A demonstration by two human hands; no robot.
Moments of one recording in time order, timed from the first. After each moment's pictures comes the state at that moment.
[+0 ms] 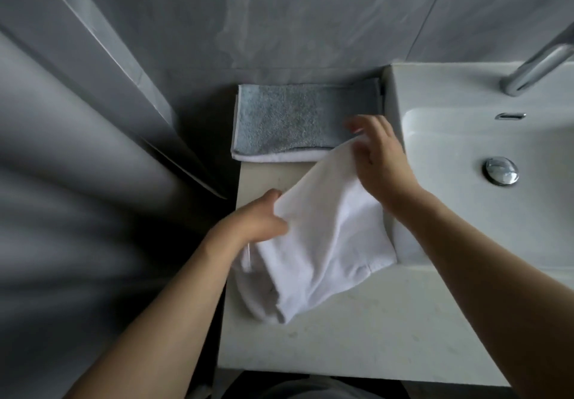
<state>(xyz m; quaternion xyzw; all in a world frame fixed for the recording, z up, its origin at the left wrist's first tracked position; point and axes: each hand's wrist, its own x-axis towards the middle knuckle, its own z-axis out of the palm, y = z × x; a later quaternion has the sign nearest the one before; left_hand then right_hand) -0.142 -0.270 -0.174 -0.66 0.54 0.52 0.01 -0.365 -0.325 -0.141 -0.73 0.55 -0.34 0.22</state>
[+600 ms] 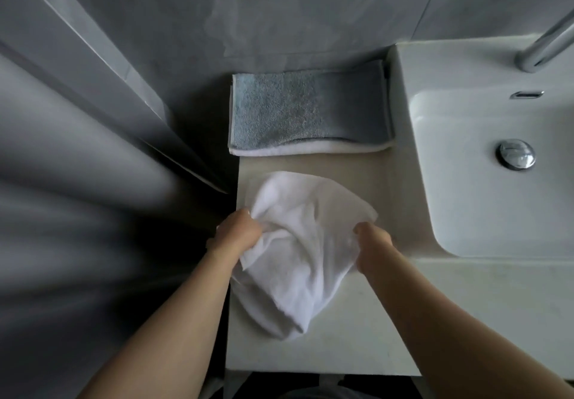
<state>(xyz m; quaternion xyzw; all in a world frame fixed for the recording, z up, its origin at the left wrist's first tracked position) -0.109 -0.259 -0.255 -0.80 0.43 0.40 0.10 -0.347 -0.248 -0.258 -0.07 0.78 -0.20 0.59</state>
